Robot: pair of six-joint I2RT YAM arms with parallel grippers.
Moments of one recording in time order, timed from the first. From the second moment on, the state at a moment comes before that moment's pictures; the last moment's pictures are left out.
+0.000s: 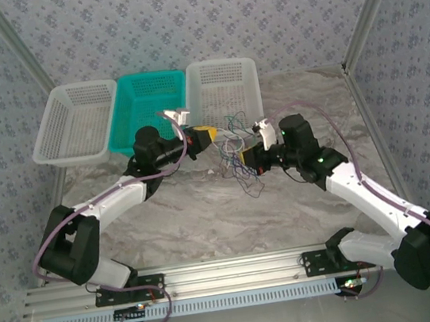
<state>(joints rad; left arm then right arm) -0.54 1.48 0.85 0.62 0.65 -0.57 0.49 1.10 0.84 -0.26 -0.46 0.24</state>
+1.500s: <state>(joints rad) -0.37 0.88 0.91 0.04 0.23 -0.36 0.02 1.08 0.47 -0.44 0.09 0.73</state>
